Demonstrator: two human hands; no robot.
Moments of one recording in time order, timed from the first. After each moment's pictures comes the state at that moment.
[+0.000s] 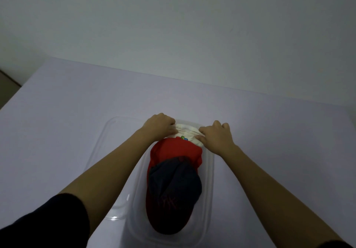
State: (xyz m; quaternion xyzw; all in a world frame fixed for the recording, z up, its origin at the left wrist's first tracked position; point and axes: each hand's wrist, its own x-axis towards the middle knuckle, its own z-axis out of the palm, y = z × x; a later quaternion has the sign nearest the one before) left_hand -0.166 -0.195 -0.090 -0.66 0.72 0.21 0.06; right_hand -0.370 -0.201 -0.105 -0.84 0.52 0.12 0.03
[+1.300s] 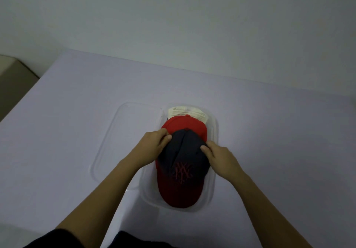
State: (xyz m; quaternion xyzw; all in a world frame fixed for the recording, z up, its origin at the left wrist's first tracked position) left_hand -0.159 -0.059 -0.088 -0.67 0.66 0.30 -0.17; right_hand -0.387 -0.077 -0.098 -0.74 0.56 -0.06 0.36
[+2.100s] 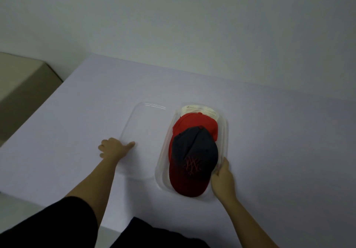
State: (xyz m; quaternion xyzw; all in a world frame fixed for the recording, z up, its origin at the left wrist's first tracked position) left_hand -0.037 -0.007 -0.149 -0.93 0.24 0.26 -0.06; right_hand -0.366 0.006 -0.130 -0.52 0.69 -0.20 0.46
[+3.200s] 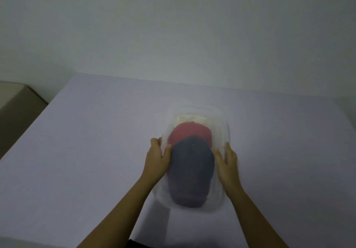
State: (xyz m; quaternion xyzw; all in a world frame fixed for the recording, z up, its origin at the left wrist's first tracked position) left_hand -0.165 -0.009 -0.068 -0.72 0.48 0.37 -0.32; right_hand -0.356 -0.023 -0.083 -0.44 0.67 -0.34 0.49
